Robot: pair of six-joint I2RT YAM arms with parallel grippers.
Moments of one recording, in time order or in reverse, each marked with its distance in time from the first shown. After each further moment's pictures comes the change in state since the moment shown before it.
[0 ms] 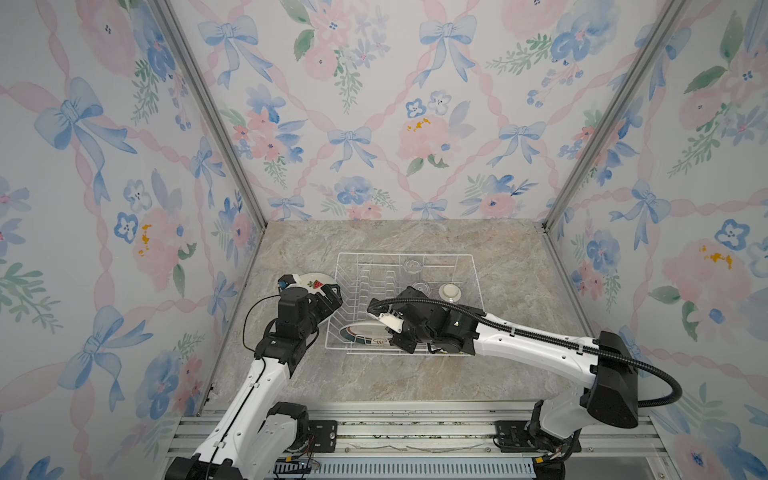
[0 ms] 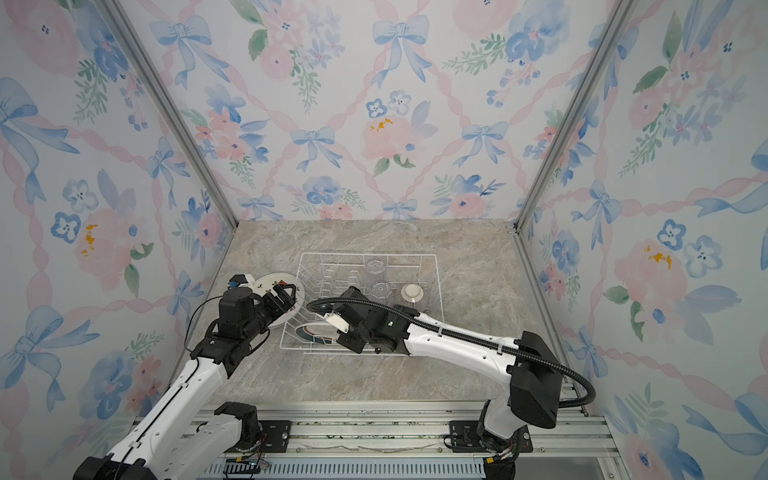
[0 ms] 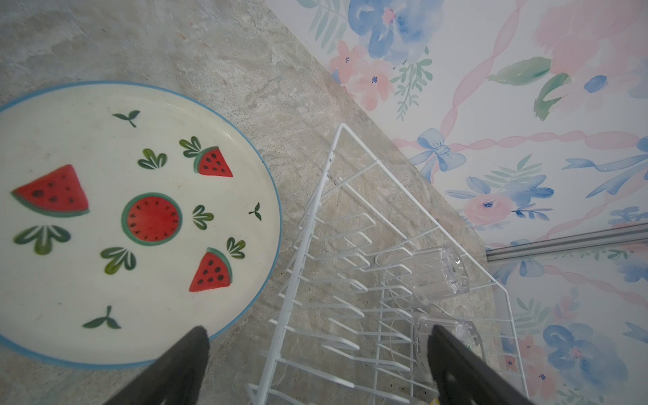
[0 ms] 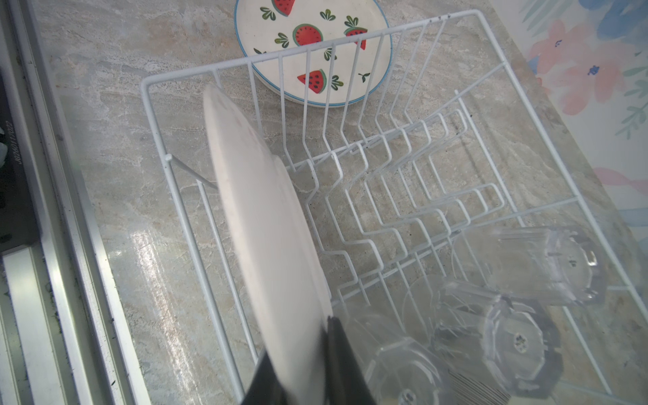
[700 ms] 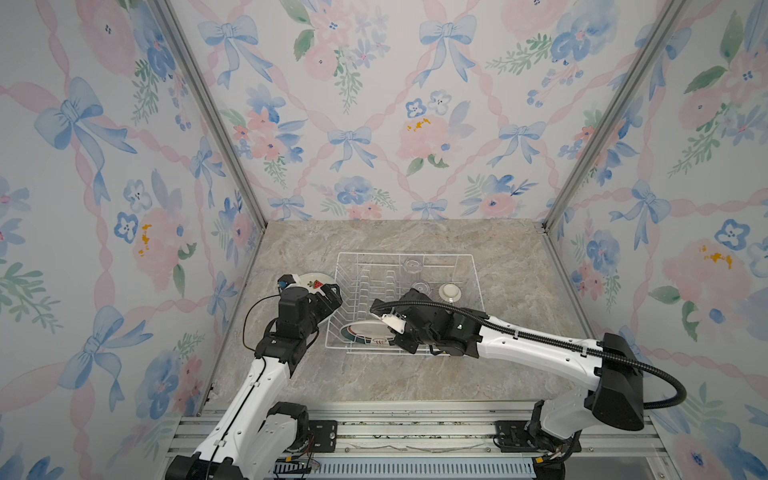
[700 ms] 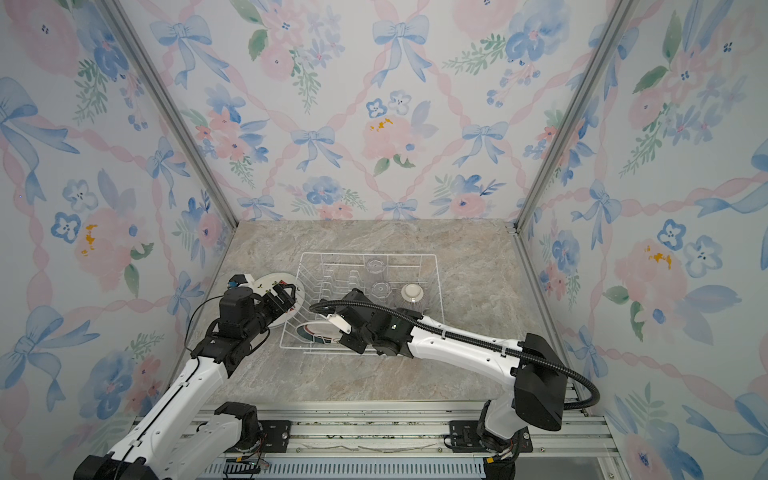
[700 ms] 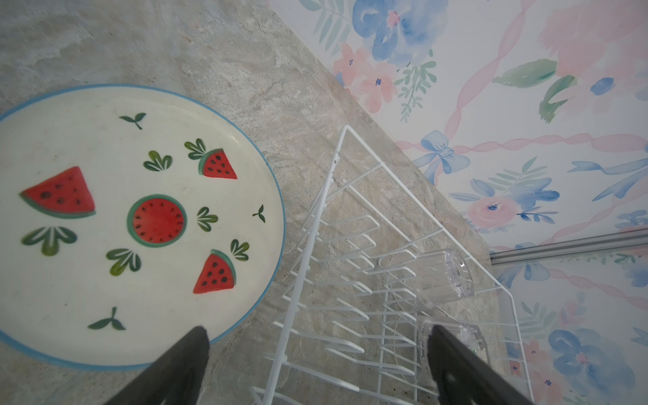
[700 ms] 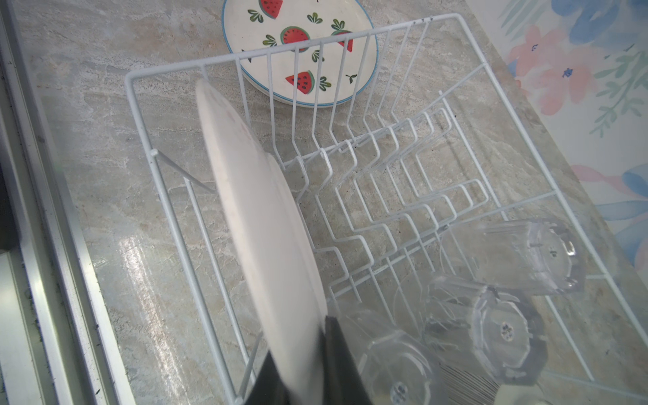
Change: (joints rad) left arm 0.000 0.004 0.000 0.002 -0.015 0.000; right arm 0.001 -0.035 -0.051 0.047 0.037 0.000
